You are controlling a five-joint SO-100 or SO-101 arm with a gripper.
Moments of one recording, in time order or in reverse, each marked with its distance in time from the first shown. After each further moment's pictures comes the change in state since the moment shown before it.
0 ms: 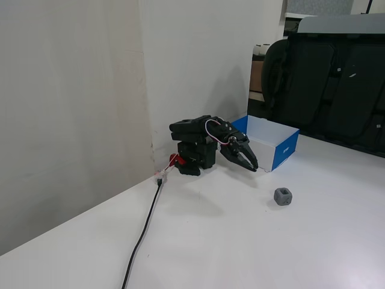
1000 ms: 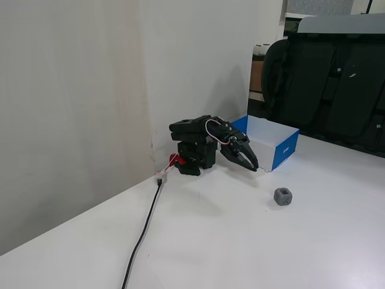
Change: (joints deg) arm -1.1 0.0 -0.4 1.0 0.0
